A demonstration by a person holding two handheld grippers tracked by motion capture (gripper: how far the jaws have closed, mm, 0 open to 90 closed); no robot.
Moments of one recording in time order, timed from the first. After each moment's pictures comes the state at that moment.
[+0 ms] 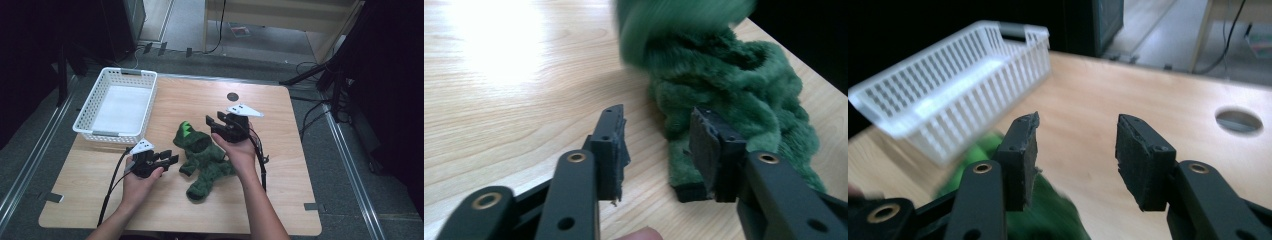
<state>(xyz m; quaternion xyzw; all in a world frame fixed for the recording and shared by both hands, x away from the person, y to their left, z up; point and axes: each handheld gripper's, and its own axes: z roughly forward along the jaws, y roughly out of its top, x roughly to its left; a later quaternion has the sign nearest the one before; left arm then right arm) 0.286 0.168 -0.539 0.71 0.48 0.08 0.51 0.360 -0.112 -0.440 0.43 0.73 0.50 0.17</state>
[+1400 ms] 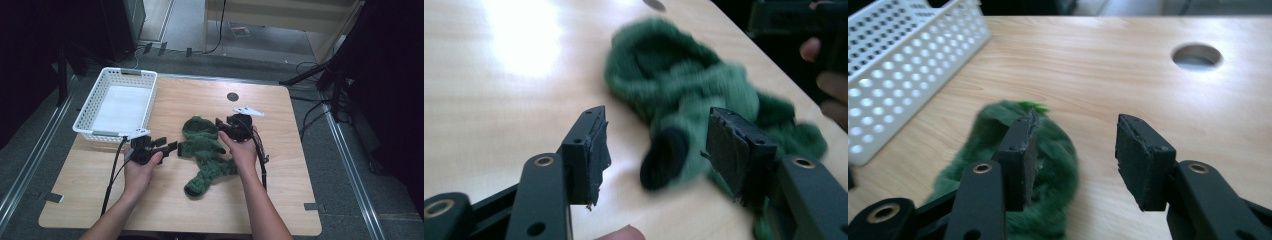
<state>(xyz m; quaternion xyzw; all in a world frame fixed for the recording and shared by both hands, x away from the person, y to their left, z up) 0.325 0.166 -0.516 0.67 0.54 0.10 0.51 0.396 -0.125 -0.478 0.50 0.72 0.46 0.17</state>
